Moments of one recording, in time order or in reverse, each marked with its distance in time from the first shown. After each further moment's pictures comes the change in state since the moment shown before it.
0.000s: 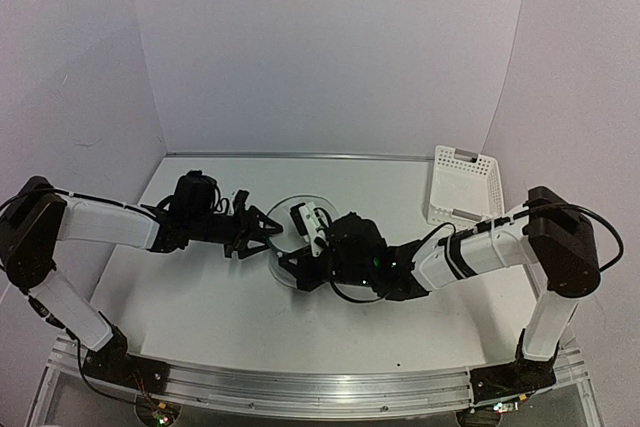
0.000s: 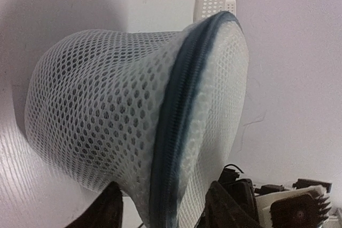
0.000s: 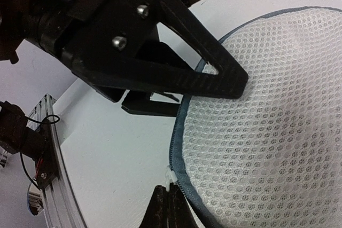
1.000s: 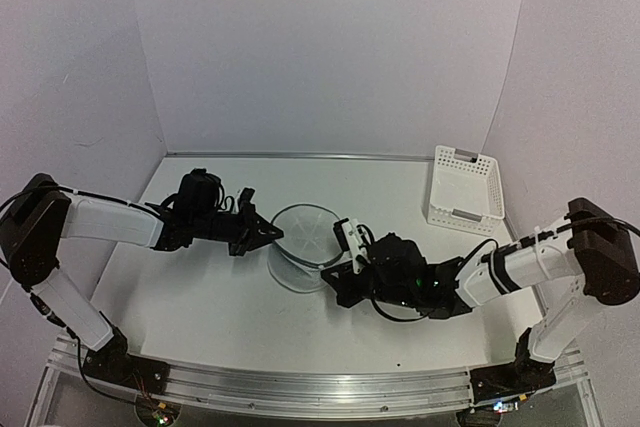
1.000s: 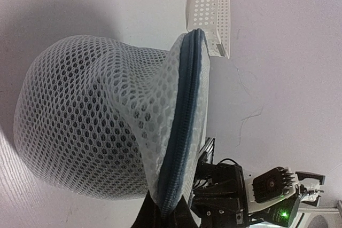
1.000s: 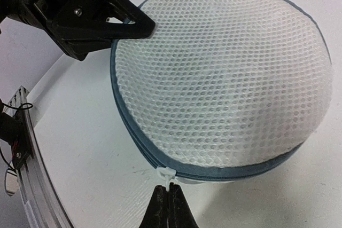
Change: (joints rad) left arm -0.013 0.031 0.030 0.016 0.016 0.002; right arm 0.010 -0.217 -0.291 0.005 0.142 0.015
